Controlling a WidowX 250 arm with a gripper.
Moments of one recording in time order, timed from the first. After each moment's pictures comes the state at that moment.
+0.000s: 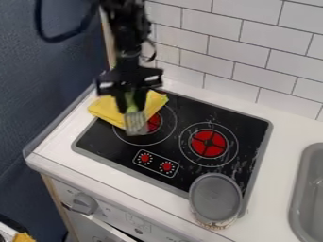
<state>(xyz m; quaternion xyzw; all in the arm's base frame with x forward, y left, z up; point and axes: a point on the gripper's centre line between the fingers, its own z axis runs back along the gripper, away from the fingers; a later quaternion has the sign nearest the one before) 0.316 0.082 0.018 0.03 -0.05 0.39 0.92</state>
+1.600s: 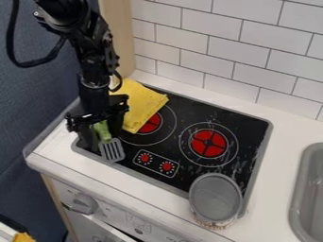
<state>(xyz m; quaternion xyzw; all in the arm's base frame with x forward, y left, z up) 0.274 0.110 -0.017 0.05 0.01 0.53 0.85</state>
